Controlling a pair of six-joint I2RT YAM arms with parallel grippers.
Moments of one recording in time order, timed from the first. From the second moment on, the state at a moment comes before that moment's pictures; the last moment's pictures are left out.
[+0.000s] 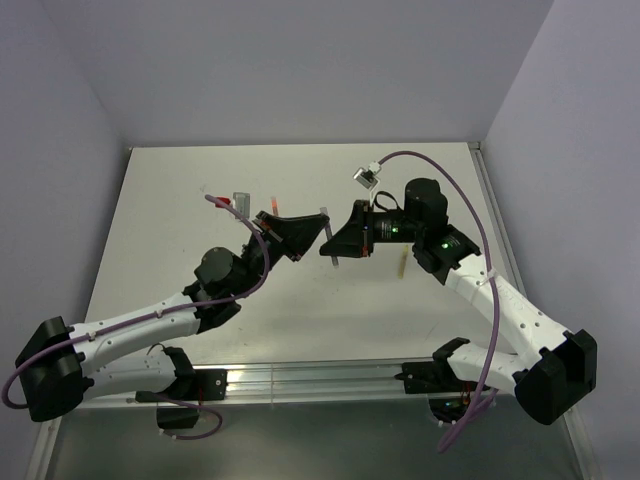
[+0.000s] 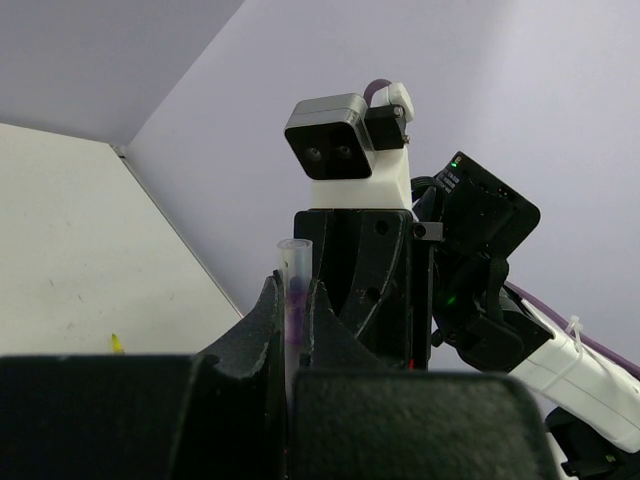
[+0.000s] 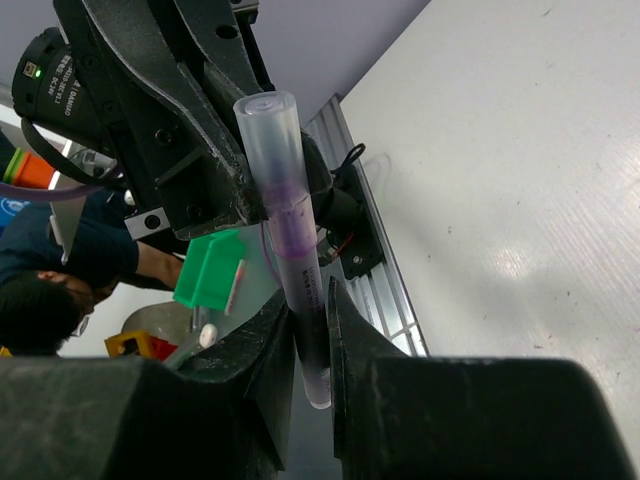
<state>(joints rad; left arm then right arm) -1.00 1.08 0.64 0.79 -0.17 -0.80 0.49 1.10 0.94 -0.04 -0.92 0.67</state>
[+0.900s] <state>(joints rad) -1.02 1.05 0.91 0.36 -0.25 -0.62 0.45 1.09 0.97 0.07 -0.69 0.68</state>
